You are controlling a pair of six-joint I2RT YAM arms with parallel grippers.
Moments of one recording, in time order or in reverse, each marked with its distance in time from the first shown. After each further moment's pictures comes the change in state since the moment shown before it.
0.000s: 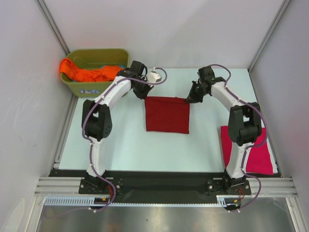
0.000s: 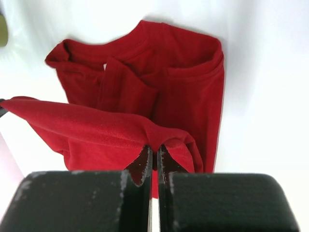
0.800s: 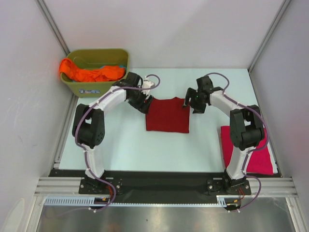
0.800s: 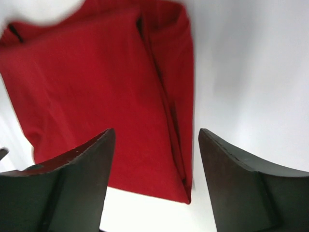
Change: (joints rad) left arm 0.008 -0.161 -0.325 0.144 0.027 -0.264; right arm 0.021 -0.062 -0.200 0.143 0.126 0.023
